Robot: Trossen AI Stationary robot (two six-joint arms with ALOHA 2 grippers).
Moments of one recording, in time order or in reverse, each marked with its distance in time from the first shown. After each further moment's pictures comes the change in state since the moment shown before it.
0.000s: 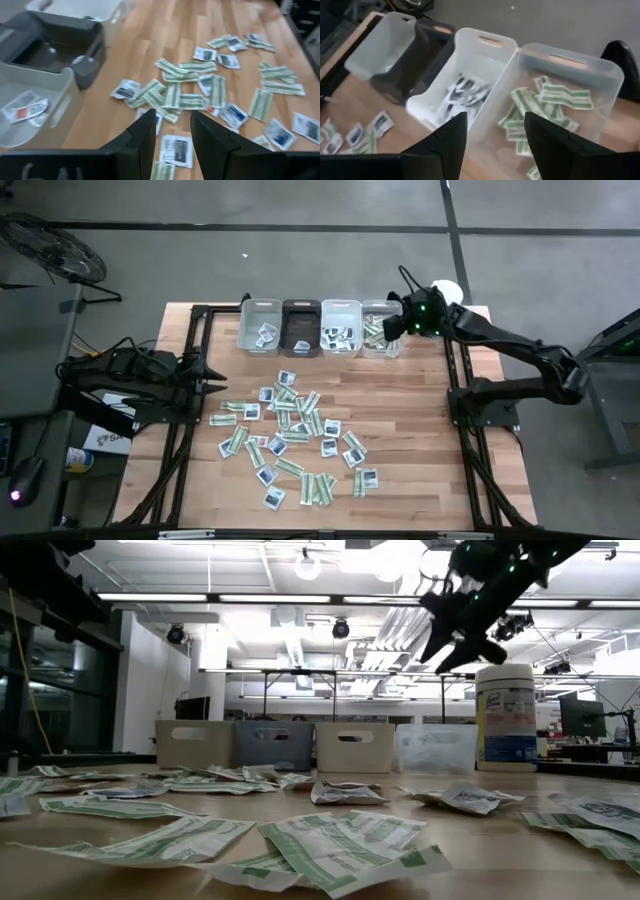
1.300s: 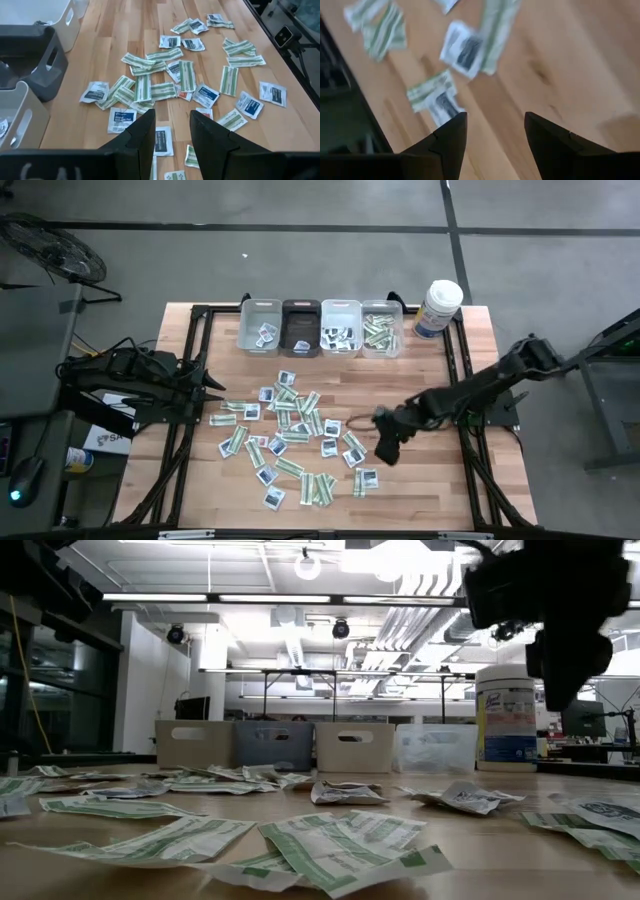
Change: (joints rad) left arm 0.000 0.000 0.000 -0.017 0.172 0.141; right arm 1.016 0.294 0.001 -0.138 -0.131 0.481
